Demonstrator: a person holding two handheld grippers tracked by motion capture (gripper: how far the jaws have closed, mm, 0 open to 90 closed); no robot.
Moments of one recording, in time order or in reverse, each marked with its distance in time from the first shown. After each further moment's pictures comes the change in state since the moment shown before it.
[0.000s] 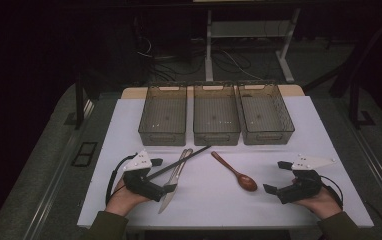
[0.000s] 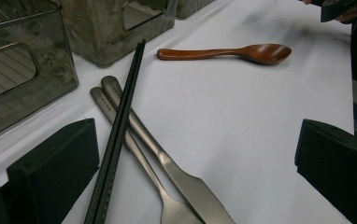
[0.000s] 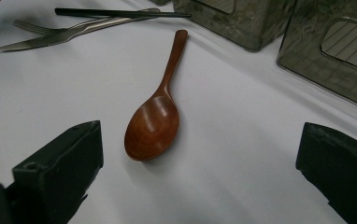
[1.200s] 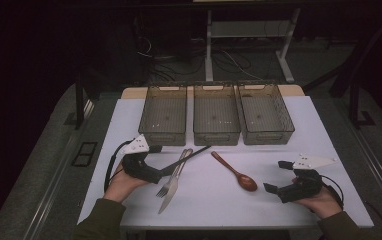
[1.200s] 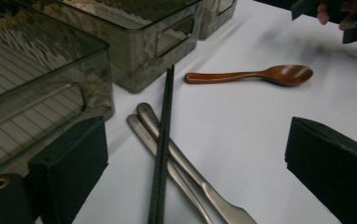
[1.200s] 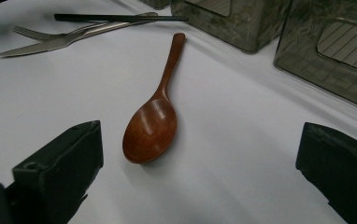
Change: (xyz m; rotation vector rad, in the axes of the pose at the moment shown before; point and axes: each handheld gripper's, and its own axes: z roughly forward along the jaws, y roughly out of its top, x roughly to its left) left arm 0.035 0.022 0.002 -0.028 0.012 0.020; right arm -0.002 -0.001 0.000 -0.015 0.001 0.015
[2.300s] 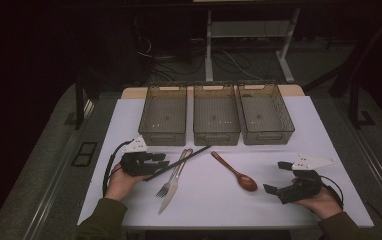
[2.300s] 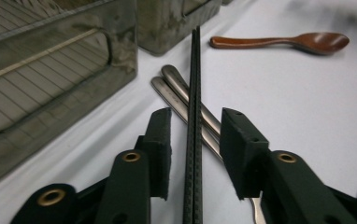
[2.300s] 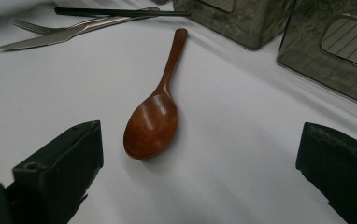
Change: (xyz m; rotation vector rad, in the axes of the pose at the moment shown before) left arm 0.021 -0.022 0.007 0.089 0.002 -0.028; right arm 0.001 -0.001 0.001 0.015 0.002 -0.013
